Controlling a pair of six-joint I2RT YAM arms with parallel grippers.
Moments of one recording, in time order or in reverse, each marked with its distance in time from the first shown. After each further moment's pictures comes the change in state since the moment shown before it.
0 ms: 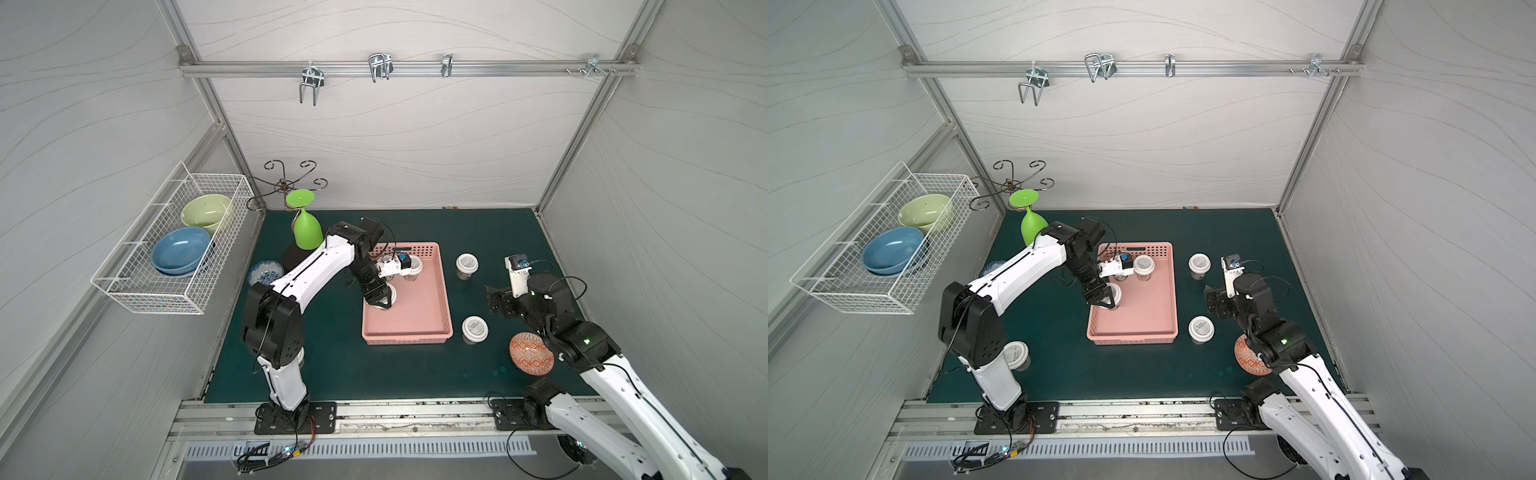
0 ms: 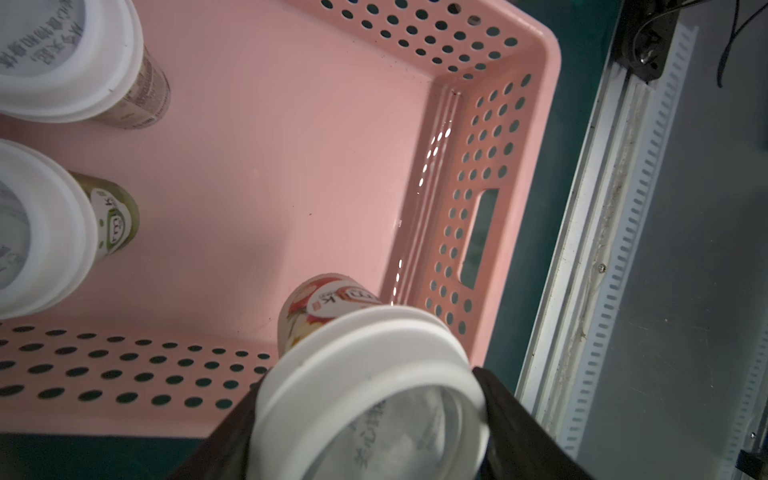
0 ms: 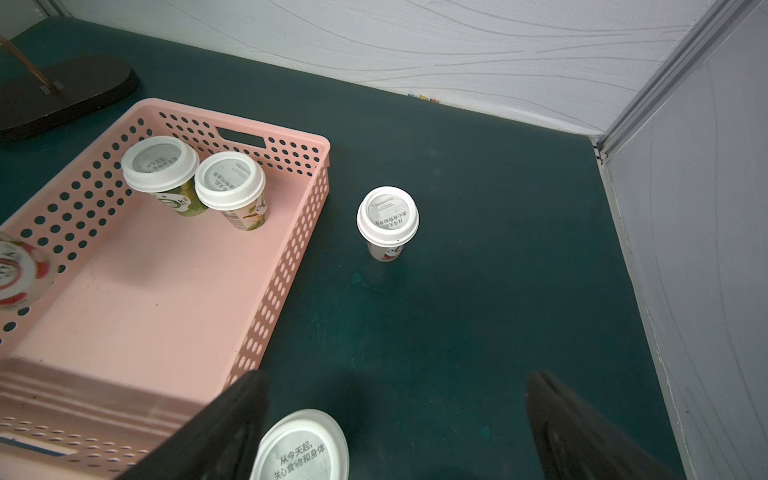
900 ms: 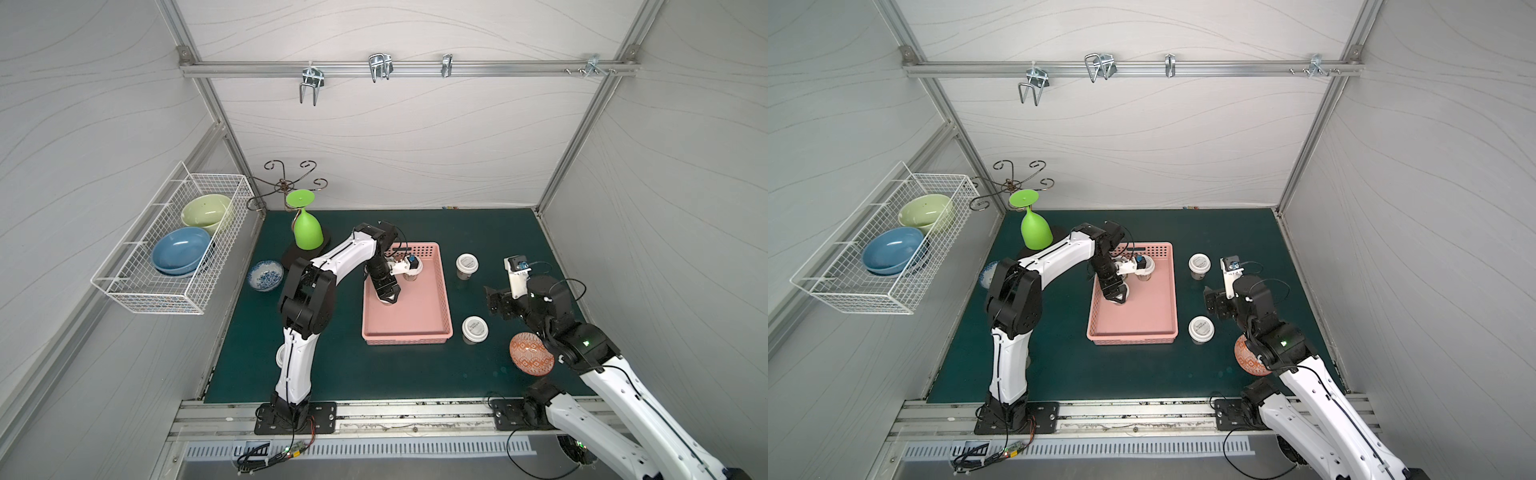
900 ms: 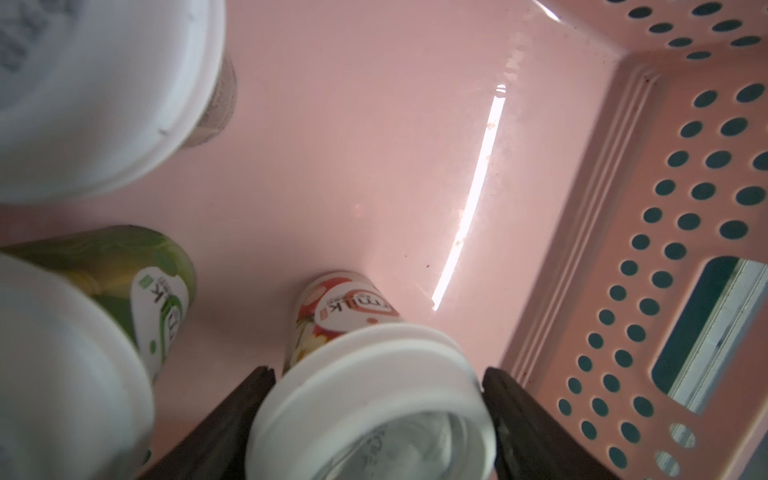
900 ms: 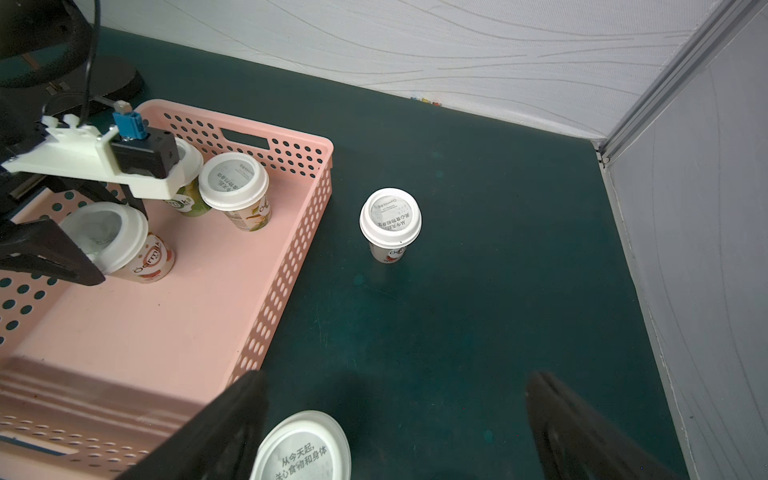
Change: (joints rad) left arm -0.007 0.283 0.138 0.087 -0.138 0.005; right arm 0.012 -0.011 -0.016 0.015 0.007 0.000
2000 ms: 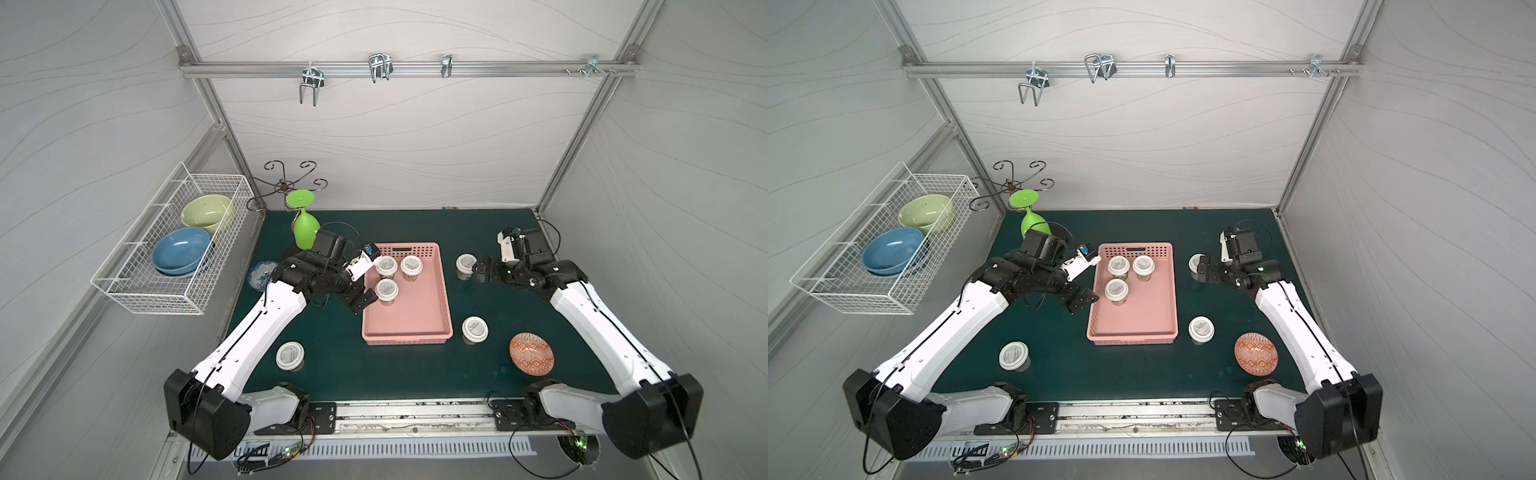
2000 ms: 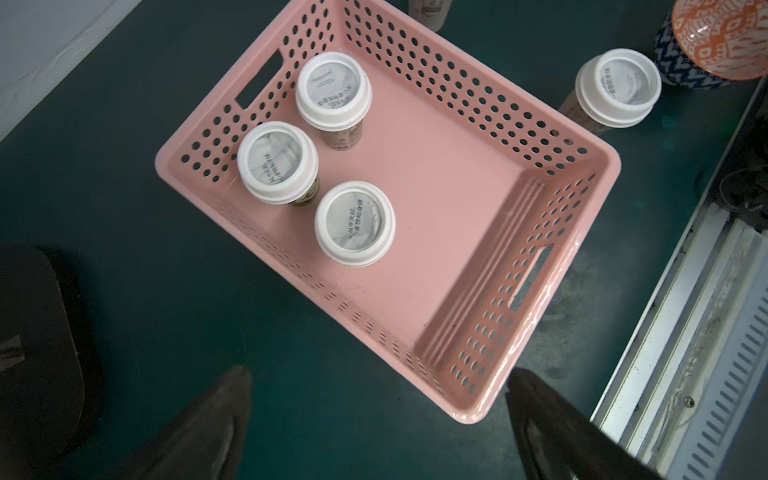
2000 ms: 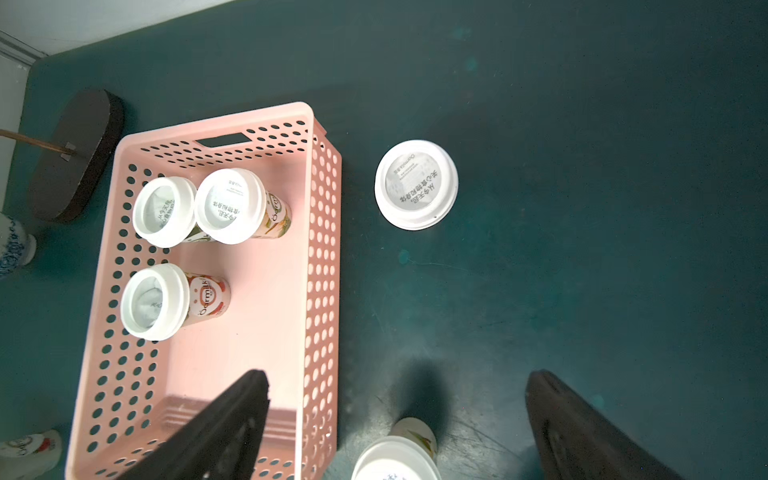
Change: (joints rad) left arm 0.114 -0.876 -0.536 0.245 -0.011 -0.339; right arm -0.238 0.565 0.365 -0.168 -0.363 0.305
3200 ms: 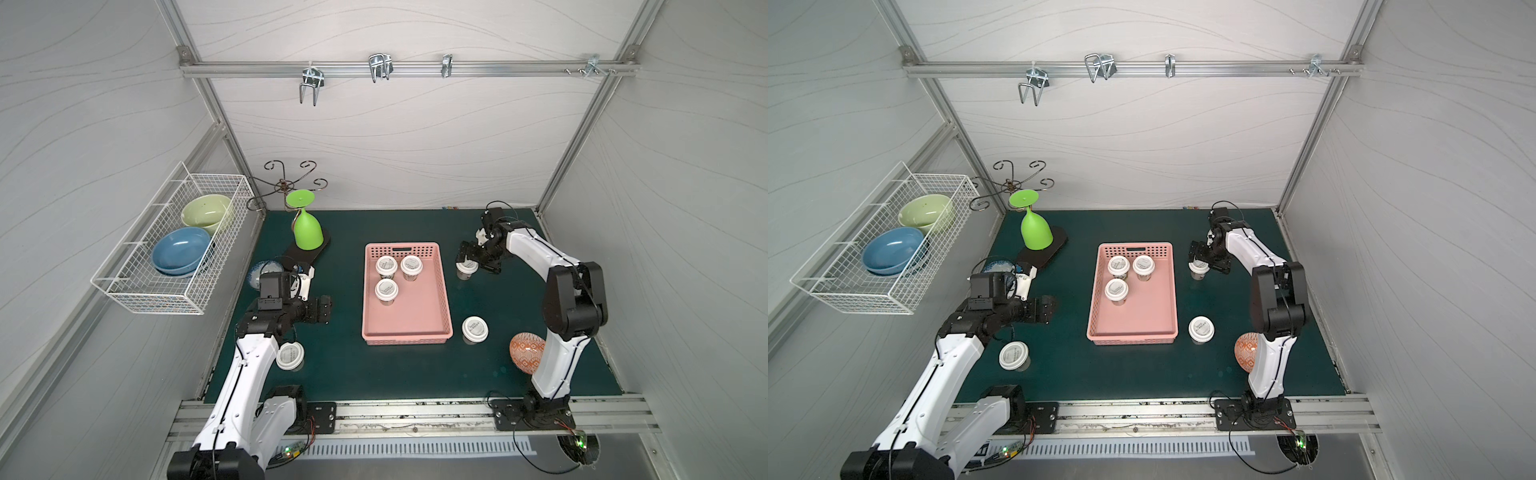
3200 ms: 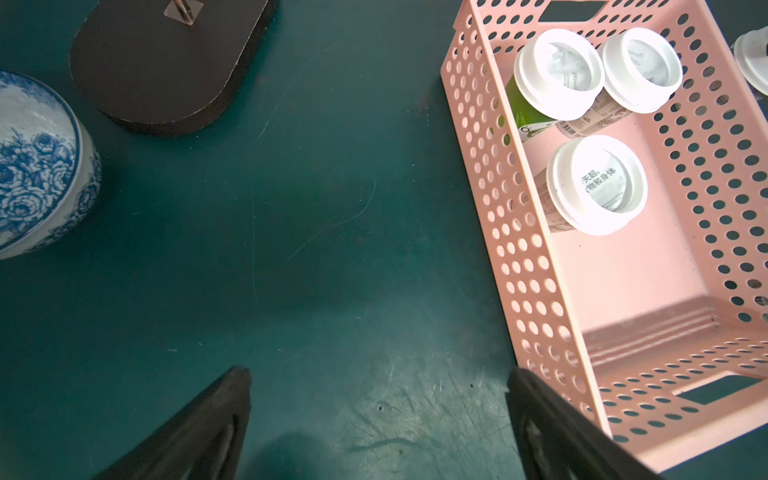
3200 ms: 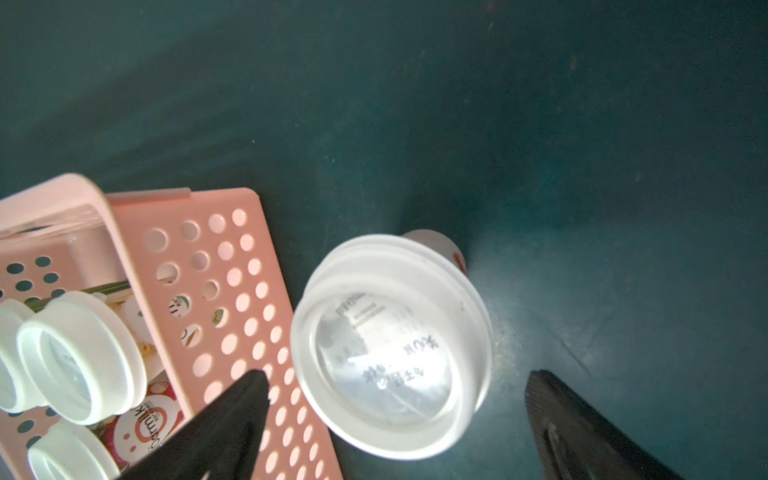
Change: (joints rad) left arm 0.445 -0.323 -0.499 0.265 -0.019 -0.315; right arm -0.080 0.679 0.397 -0.056 -0.127 0.062
